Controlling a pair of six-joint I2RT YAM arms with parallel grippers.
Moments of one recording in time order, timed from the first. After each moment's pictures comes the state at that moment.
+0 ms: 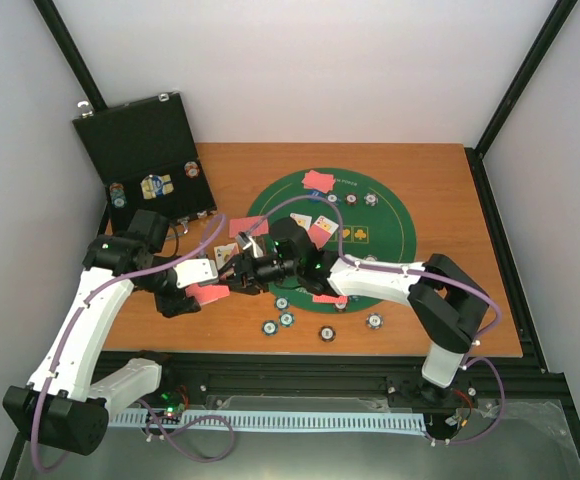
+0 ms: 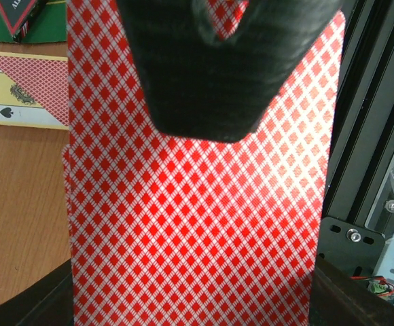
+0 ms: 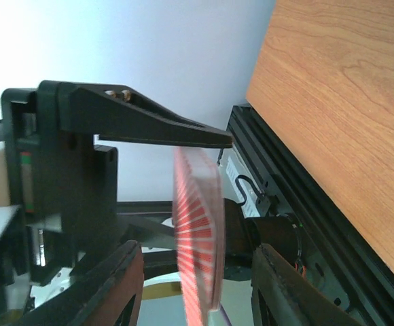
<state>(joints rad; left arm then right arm) -0.19 1.02 1.08 -1.43 0.31 0.98 0.97 1.76 1.10 0.33 -0.76 1.19</state>
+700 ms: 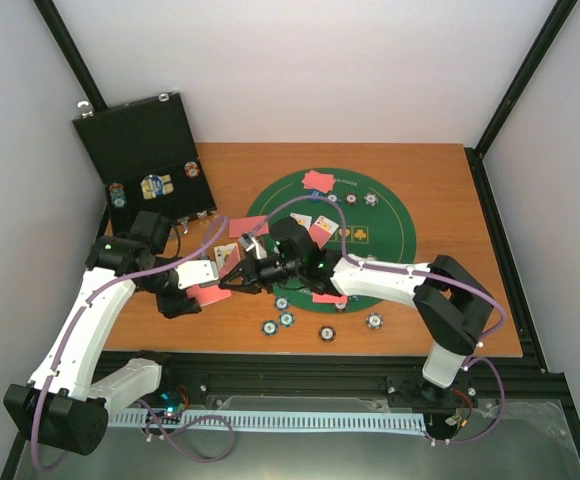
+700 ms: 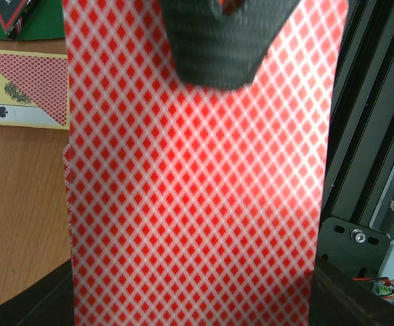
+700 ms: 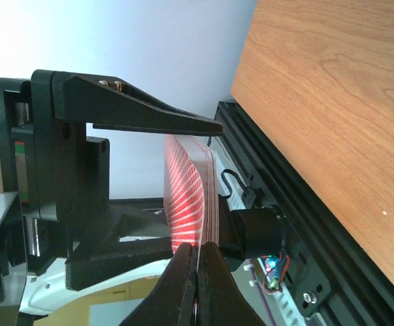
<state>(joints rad) -0.19 1.02 1.06 -1.40 0.30 0.98 0.97 1.73 1.09 0.26 -0.75 1.15</state>
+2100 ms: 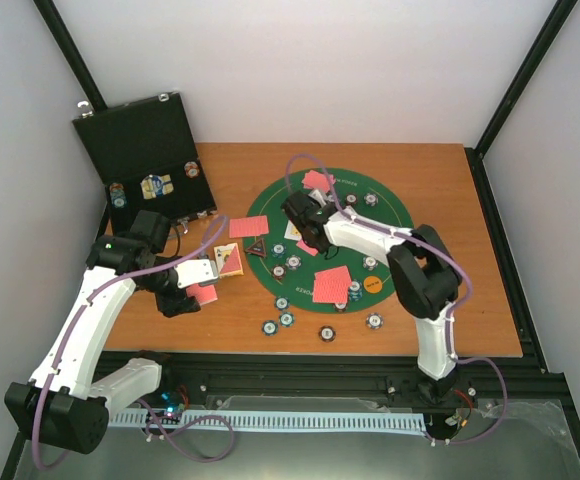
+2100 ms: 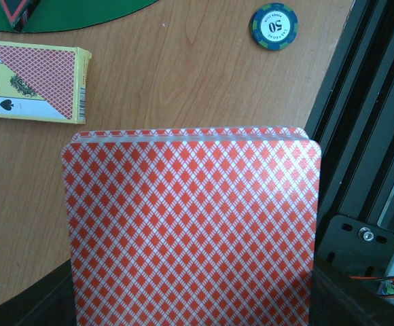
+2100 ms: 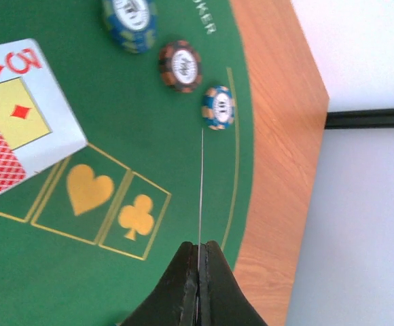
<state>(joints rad) -0.19 1.03 1.05 -1.39 0.28 0.98 0.72 1.96 1.47 -0.74 0.89 -0.04</state>
